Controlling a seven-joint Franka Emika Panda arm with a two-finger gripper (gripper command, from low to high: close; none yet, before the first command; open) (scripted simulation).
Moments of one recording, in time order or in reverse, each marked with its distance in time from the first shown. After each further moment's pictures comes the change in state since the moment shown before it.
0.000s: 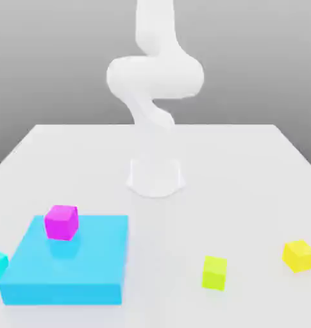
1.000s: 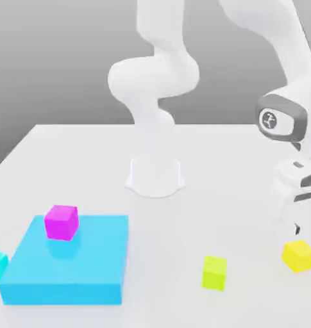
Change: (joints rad) arm 0.509 0.962 0.174 -0.206 -0.153 0.438 0.518
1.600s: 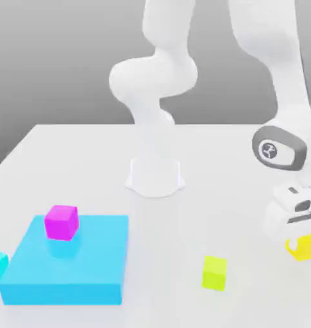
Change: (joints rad) arm 0.010 -0.015 -0.016 -0.014 0.011 -0.010 -0.005
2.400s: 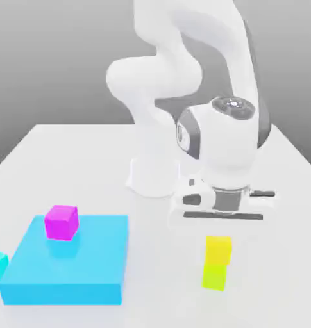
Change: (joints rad) arm -0.303 -0.067 -0.120 -0.171 0.070 0.109 -0.145
